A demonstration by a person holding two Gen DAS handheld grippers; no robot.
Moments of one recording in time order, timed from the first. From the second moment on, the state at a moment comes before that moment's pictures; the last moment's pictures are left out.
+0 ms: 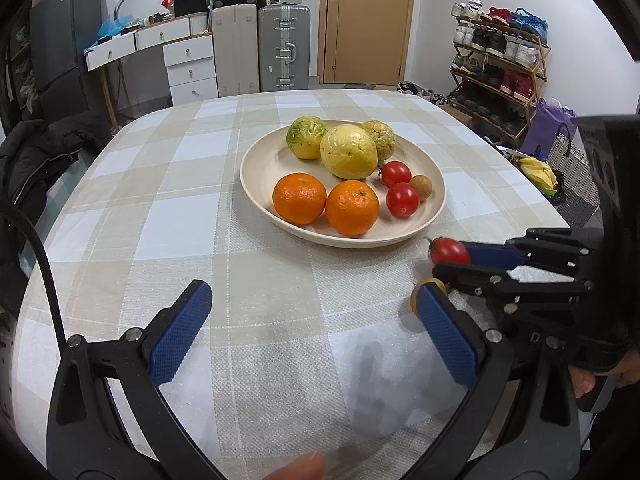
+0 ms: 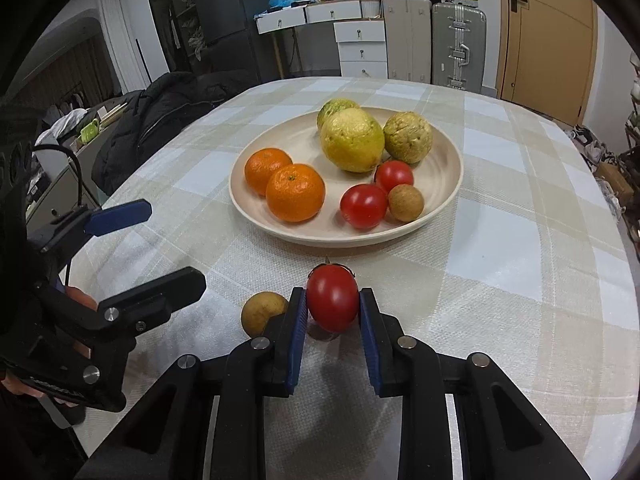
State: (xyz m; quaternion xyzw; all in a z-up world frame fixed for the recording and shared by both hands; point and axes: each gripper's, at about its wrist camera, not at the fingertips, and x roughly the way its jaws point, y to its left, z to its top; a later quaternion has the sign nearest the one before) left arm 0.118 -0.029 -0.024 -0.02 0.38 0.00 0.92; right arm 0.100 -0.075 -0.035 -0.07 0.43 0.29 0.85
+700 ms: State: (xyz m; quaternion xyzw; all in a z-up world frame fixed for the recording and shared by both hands) left arm 0.119 -0.066 -0.039 0.01 0.42 -0.07 0.91; right arm 0.103 -0.110 -0.013 -0.04 0.42 0.28 0.86
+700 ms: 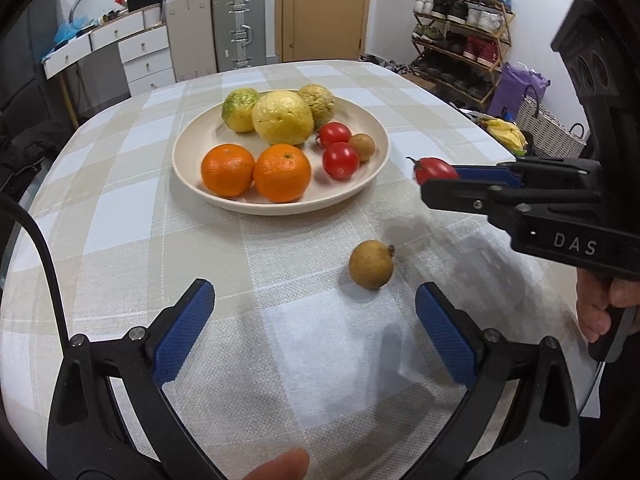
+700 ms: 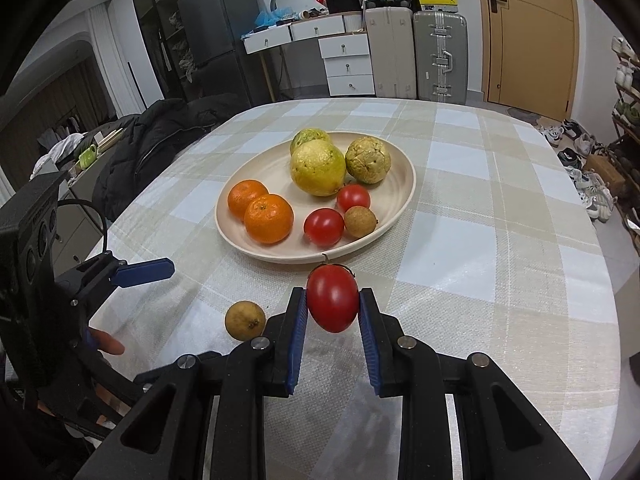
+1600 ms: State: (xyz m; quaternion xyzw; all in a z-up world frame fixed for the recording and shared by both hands) left arm 0.134 -0.086 -0.048 0.02 0.43 -0.13 0.89; right arm 0.104 -0.118 -0.008 -0.03 0.41 0.27 0.87
